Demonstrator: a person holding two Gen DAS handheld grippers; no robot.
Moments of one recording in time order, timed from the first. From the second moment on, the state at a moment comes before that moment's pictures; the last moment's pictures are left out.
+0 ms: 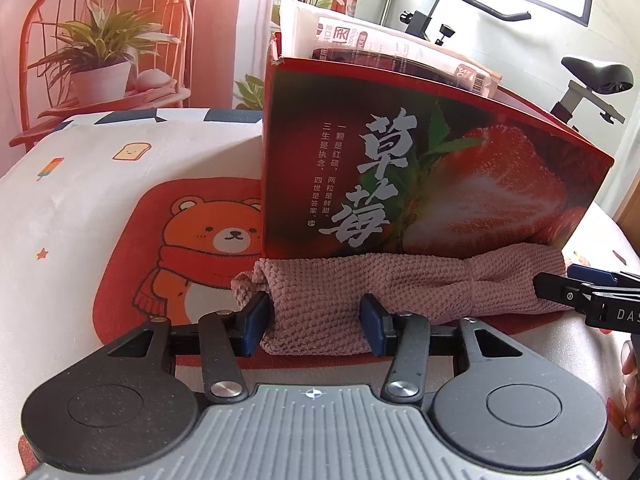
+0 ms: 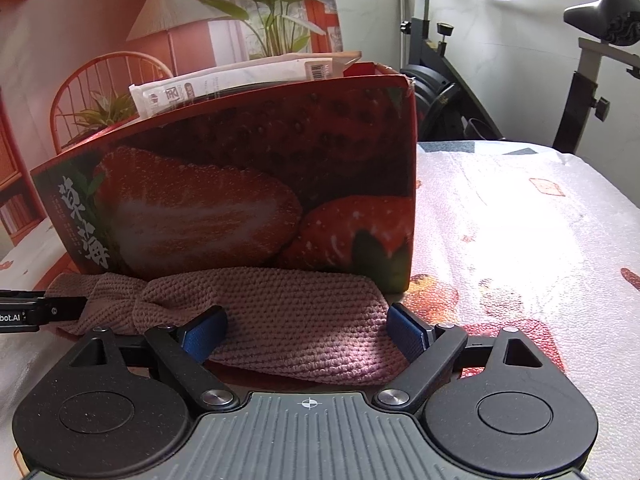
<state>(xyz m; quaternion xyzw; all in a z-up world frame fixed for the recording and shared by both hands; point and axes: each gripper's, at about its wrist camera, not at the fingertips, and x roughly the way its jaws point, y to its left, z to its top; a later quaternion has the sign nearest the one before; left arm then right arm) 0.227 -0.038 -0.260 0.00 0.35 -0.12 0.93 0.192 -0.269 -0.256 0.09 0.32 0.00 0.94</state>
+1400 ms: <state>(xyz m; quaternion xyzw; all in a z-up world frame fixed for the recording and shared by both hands) 0.223 -0.041 -0.261 0.01 0.35 -0.12 0.93 0.191 -0.271 -0.253 0.09 0.32 0.03 0.94</state>
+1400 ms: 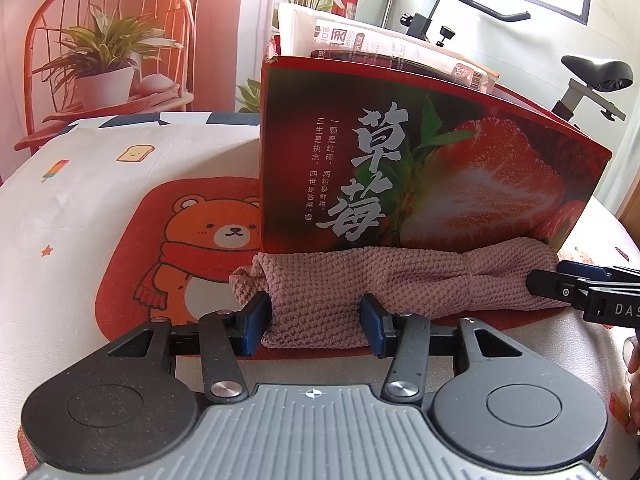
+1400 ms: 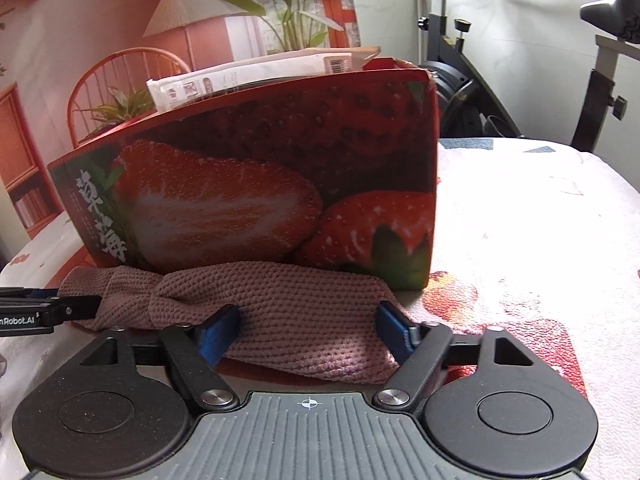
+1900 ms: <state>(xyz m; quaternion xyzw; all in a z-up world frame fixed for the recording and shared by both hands) 0.212 -0.041 -0.257 -0.01 0.36 -0.14 0.92 0.180 -0.260 -0.247 0.07 0.30 0.08 0.95</state>
